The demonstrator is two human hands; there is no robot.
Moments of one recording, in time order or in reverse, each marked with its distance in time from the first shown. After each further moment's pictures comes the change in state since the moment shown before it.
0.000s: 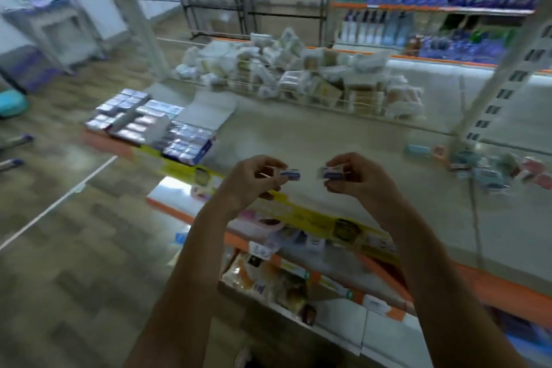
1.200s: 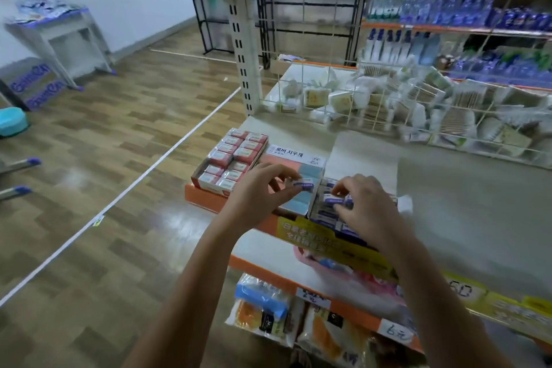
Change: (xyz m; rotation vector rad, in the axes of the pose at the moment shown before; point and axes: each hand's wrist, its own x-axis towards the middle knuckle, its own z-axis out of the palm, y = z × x) left_hand 0.094 -0.095 -0.357 0.460 0.045 0.308; right_hand 0.210 -0.003 0.327 -1.050 0.108 -0.149
